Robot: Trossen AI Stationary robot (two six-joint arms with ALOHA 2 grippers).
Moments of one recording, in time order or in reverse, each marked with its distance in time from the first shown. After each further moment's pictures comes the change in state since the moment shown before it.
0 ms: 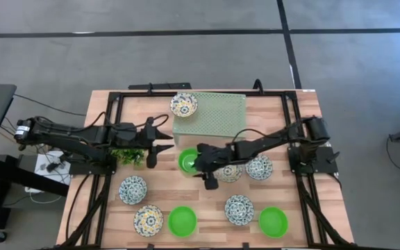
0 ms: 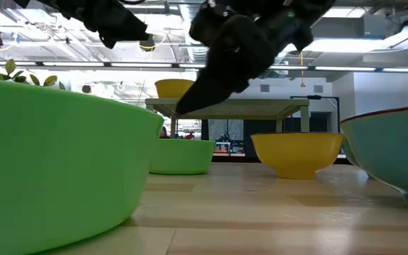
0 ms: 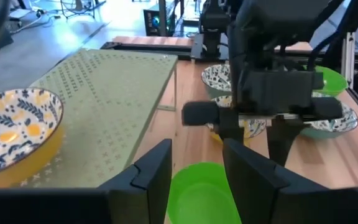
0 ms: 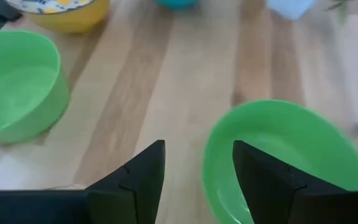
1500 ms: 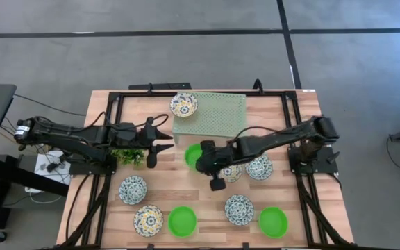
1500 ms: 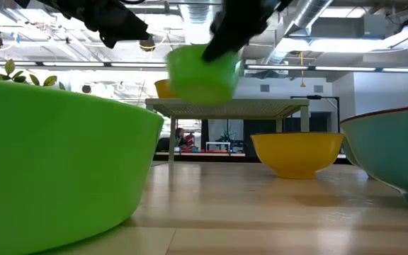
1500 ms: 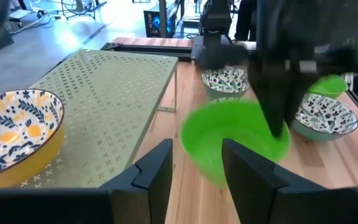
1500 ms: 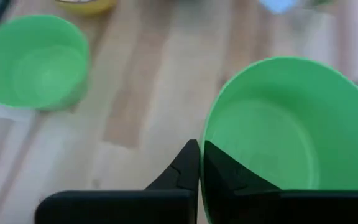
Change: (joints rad) left arm 0.000 0.001 0.000 0.005 0.000 -0.004; right arm 0.056 -0.125 0.260 -0.566 0.143 -0.034
